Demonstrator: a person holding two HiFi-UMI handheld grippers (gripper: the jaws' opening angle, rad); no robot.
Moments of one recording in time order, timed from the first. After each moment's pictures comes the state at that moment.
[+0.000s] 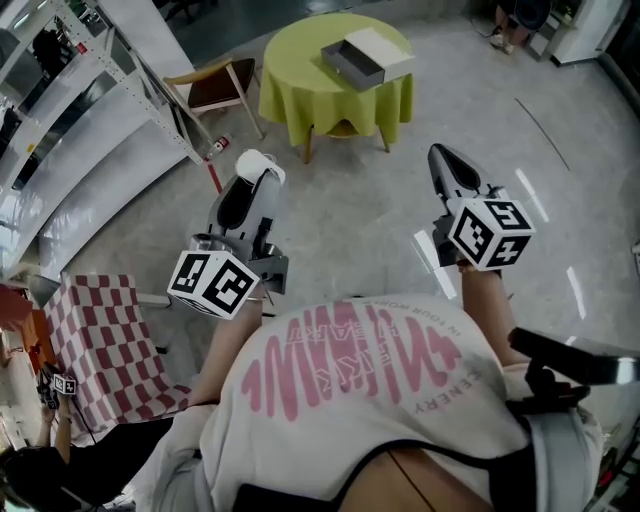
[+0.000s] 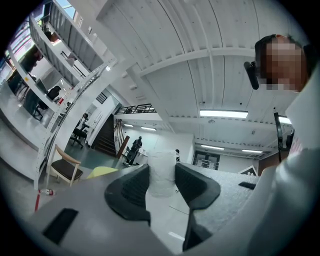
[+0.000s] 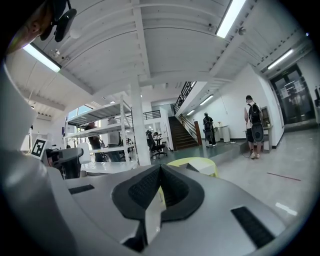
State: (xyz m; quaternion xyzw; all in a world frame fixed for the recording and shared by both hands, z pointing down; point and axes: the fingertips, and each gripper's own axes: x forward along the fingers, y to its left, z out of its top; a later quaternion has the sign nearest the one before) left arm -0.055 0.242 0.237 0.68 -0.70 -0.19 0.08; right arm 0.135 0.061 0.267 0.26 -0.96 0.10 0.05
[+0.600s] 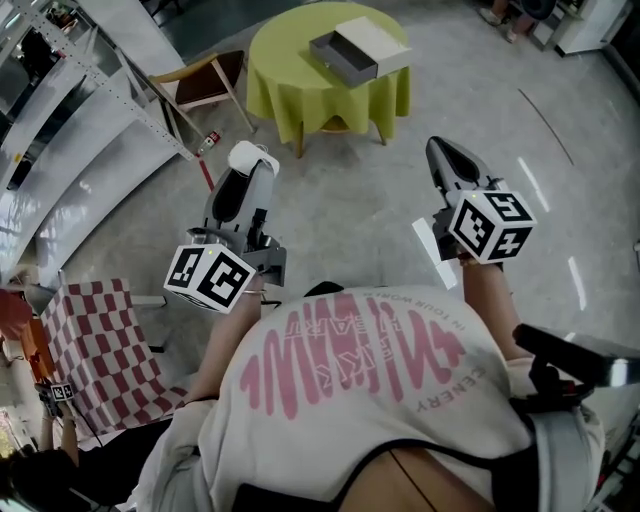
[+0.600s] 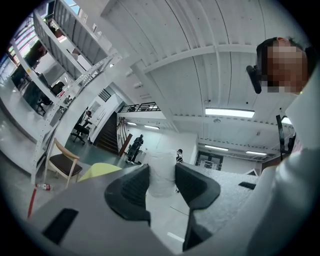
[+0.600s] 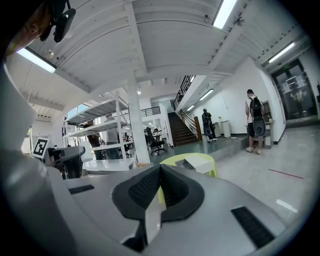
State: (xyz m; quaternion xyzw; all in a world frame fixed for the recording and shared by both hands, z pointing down) left arm -0.068 0.166 0.259 0.67 -0.71 -0.20 0.09; right arm 0.125 -0.014 0.297 0.25 -0.96 0.12 0.07
